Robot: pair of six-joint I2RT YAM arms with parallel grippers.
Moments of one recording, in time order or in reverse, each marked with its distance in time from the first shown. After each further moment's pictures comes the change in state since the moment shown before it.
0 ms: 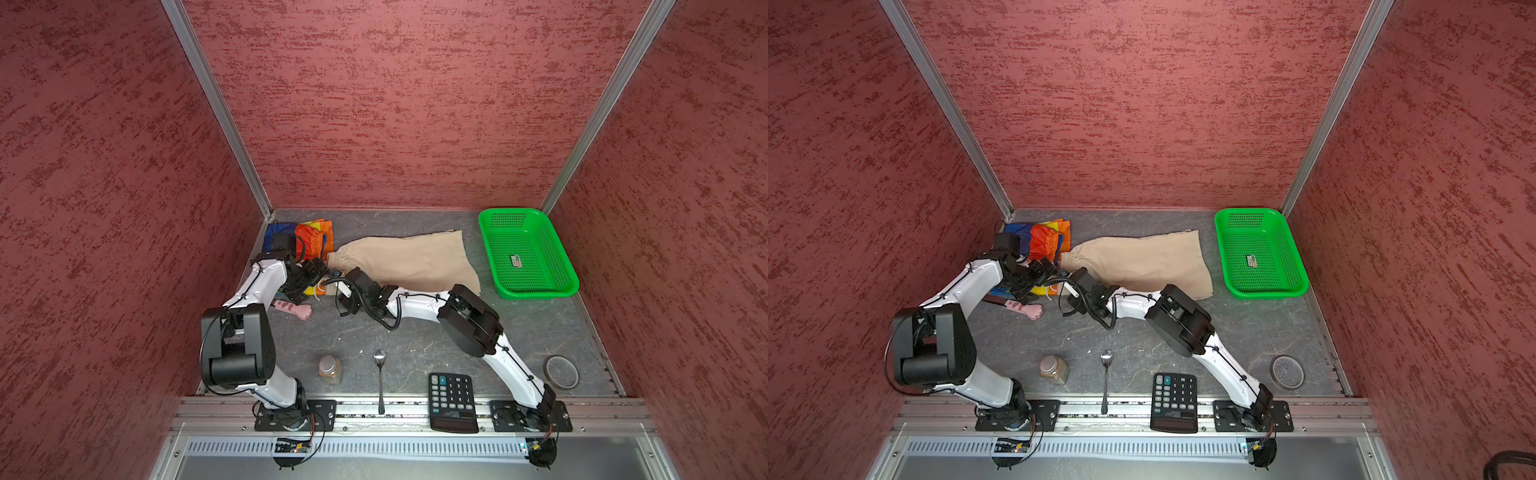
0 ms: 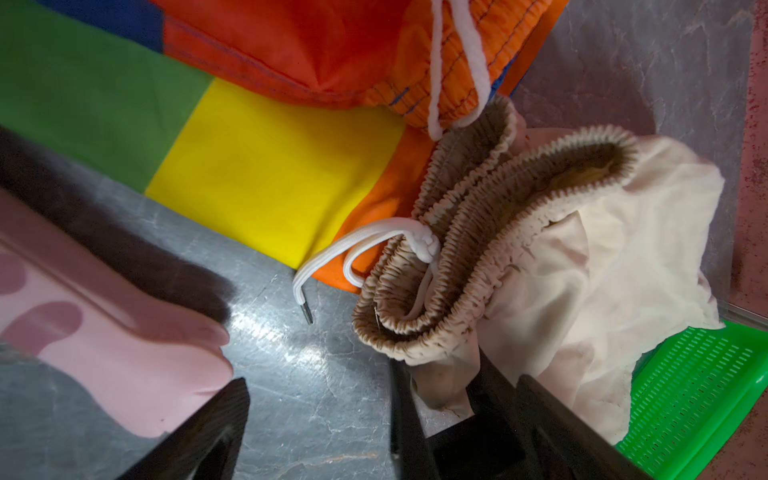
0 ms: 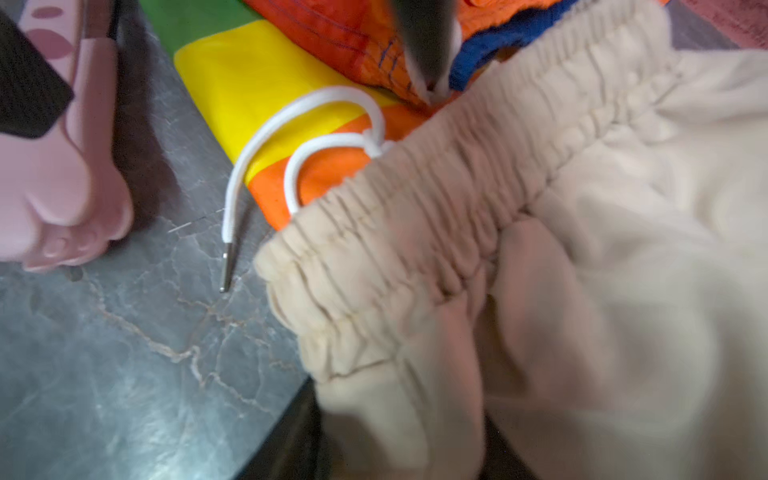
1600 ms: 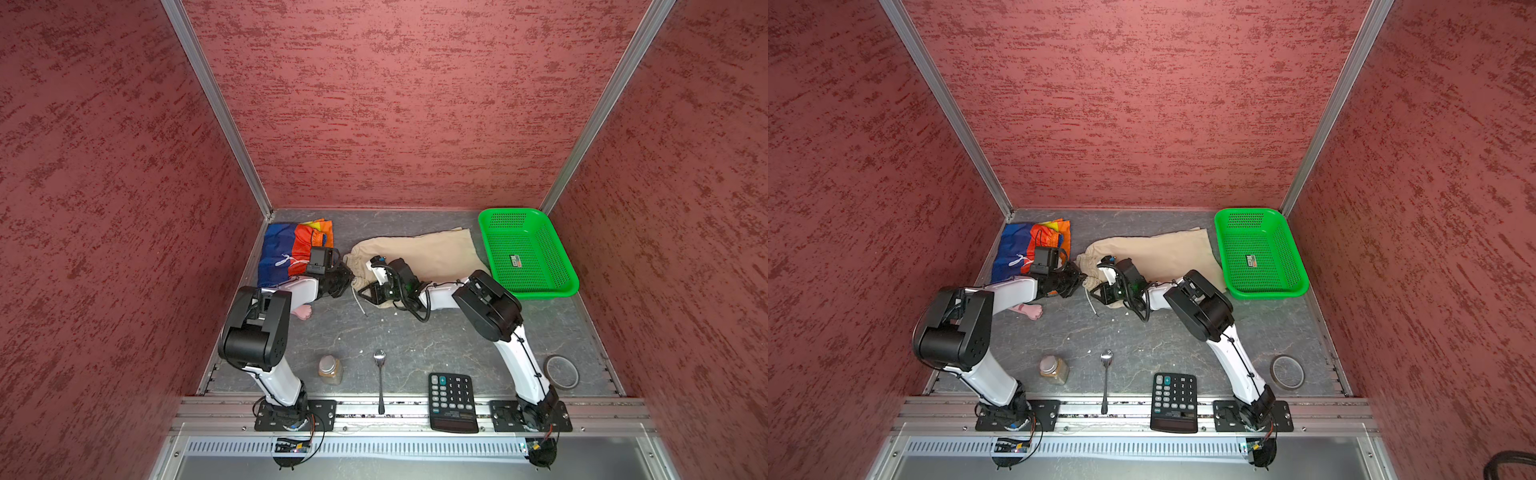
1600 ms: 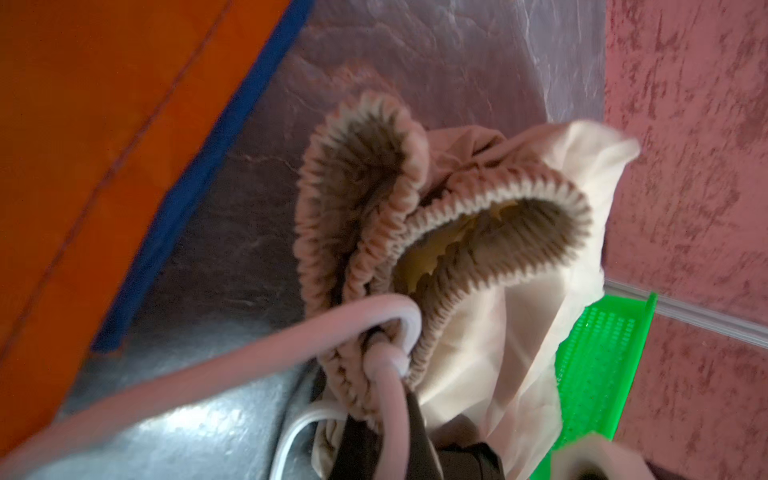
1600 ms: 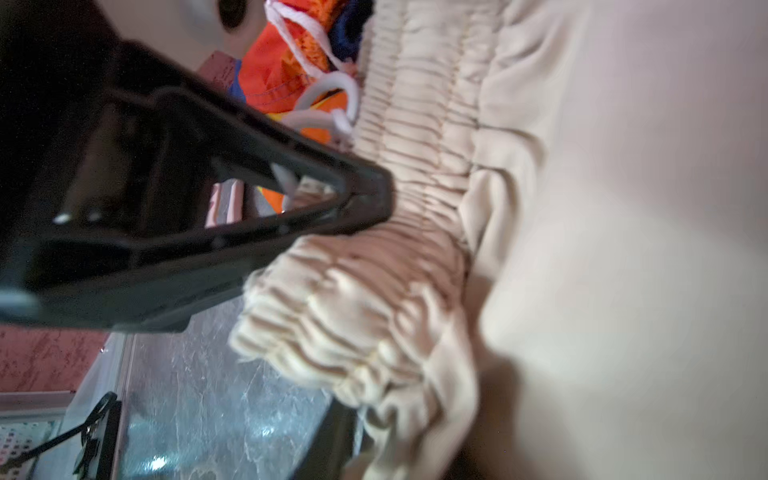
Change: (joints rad) left arm -0.251 0.104 -0.205 0.671 0.017 -0.322; right arm -0.189 -0.133 -0.402 0.424 -0.536 0.558
